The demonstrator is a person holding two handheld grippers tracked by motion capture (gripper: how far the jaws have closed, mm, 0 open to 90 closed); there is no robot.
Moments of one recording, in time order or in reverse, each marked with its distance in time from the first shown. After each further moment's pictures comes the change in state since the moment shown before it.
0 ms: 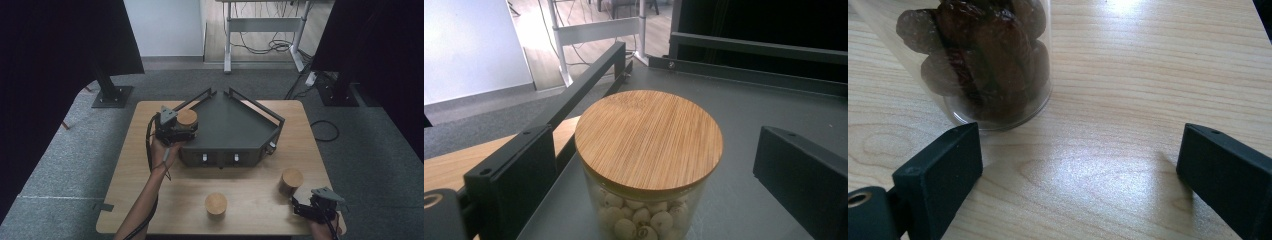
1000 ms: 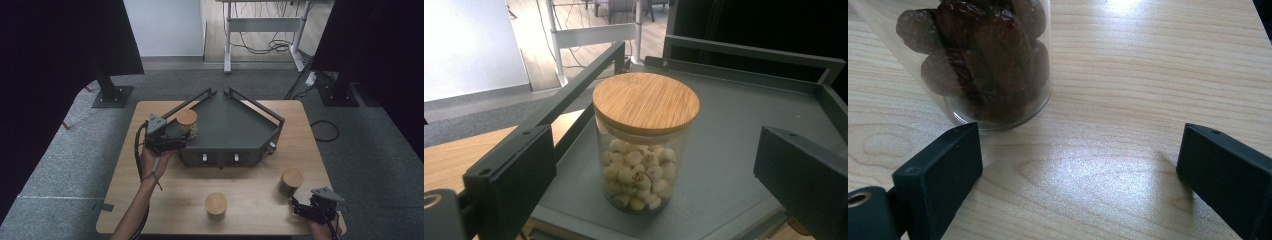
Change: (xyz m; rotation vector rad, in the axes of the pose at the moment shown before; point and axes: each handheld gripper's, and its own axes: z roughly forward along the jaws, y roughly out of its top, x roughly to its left) left arm 0.007 -0.017 -0.042 -0.027 -0.023 -0.032; right arm 0.000 0.000 0.000 0.000 -0.001 0.000
